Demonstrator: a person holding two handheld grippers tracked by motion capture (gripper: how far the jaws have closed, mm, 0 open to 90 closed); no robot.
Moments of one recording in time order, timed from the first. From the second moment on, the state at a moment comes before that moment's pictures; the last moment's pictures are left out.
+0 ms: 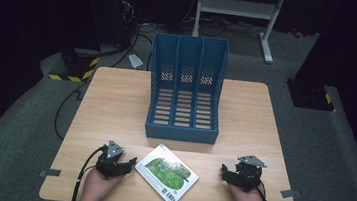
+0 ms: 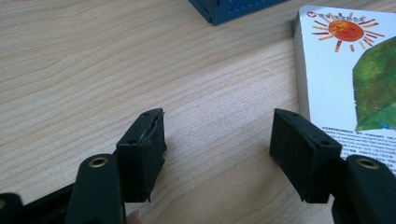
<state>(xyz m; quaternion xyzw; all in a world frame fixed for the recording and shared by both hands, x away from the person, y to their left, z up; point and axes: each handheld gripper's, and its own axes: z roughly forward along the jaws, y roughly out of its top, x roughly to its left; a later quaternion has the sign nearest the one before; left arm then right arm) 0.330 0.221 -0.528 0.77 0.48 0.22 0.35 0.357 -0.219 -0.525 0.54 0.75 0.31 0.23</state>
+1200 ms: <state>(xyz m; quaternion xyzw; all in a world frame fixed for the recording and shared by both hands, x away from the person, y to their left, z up) 0.329 0.230 -0.520 0.77 0.48 0.21 0.36 0.356 -0.225 -0.524 0.53 0.76 0.32 0.22</state>
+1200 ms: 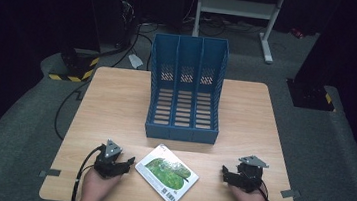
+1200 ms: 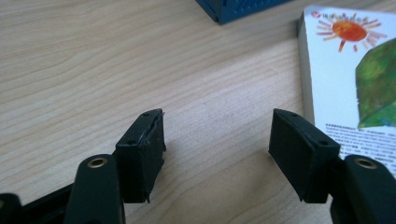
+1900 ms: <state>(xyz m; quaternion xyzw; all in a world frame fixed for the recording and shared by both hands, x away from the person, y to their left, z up) 0.315 0.198 -0.508 0.79 0.41 0.17 0.42 0.314 -0.167 -0.500 0.42 0.80 0.39 0.18</state>
